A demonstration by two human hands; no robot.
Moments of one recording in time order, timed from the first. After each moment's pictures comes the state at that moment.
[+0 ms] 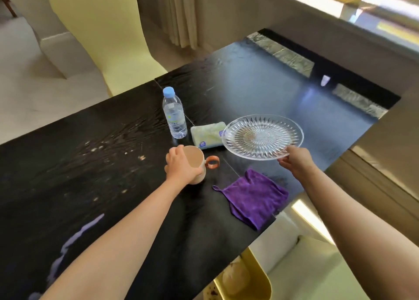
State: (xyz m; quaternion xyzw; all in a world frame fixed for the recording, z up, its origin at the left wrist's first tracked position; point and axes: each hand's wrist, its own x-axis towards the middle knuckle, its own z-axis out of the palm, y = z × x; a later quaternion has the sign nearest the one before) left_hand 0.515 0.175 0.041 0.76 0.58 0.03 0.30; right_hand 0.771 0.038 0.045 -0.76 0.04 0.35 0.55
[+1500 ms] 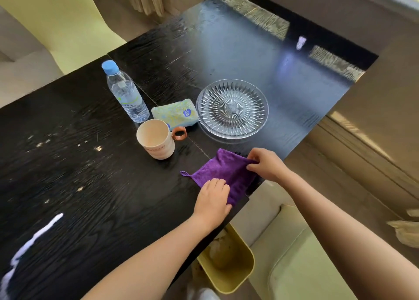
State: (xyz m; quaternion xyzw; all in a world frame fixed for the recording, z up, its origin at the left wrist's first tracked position) left_hand 0.576 0.019 -0.035 0.96 0.23 -0.06 0.16; right_hand 0.769 -0.025 0.000 -0.86 -0.38 0.32 0.13
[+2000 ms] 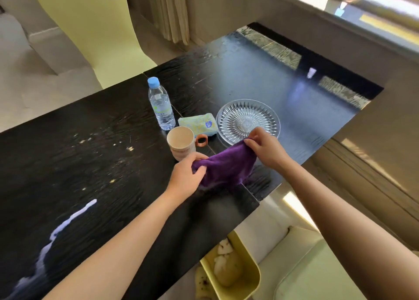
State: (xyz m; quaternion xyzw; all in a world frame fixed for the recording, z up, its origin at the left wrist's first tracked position) left_hand 0.509 0.087 0.073 0.76 0.41 0.16 0.47; right_hand 0.726 0.014 0.091 -0.82 -0.43 0.25 0.29
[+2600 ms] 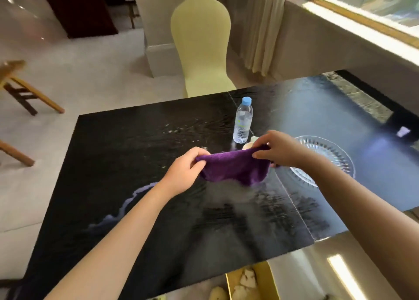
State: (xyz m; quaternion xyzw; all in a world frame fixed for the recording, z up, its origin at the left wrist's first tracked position) left_hand 0.337 0.105 0.146 0.72 0.50 0.24 0.42; right_hand 0.584 0.094 0.198 -0.66 -0.71 0.25 0.09
